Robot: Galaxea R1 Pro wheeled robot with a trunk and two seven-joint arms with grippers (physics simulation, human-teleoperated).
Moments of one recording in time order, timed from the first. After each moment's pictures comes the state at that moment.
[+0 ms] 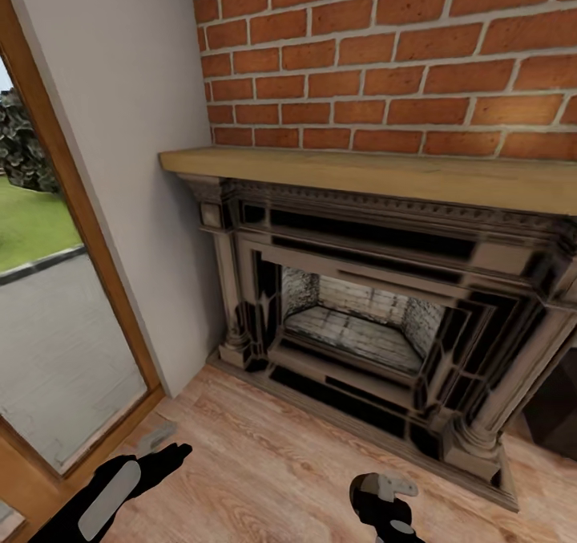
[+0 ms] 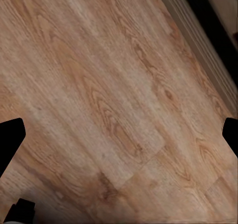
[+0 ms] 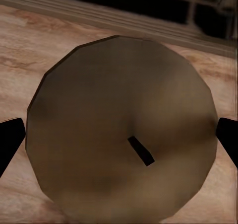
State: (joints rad) left arm -0.38 0.26 -0.31 -0.85 1.03 0.42 0.29; right arm -0.47 0.03 0.57 -0.24 -0.69 -0.15 -0.28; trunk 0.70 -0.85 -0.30
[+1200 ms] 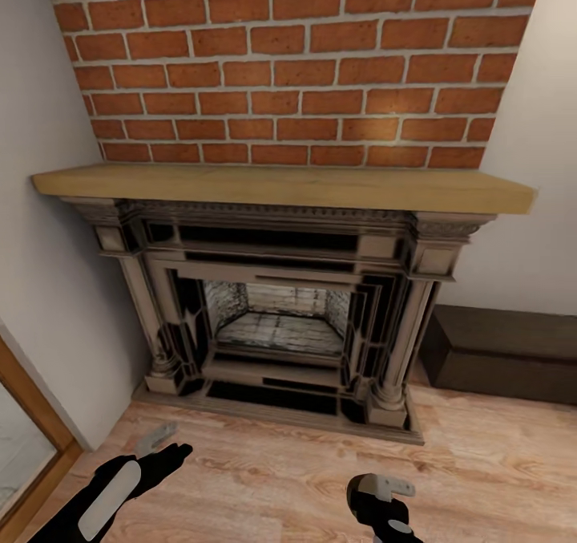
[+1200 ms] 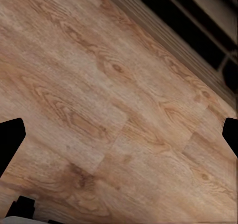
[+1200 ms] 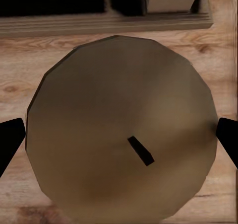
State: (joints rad) left arm -0.38 0.26 -0.32 -0.85 1.04 0.42 0.29; right arm -0.47 0.04 0.57 -0.24 -0.69 -0.14 -0.27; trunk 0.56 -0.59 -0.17
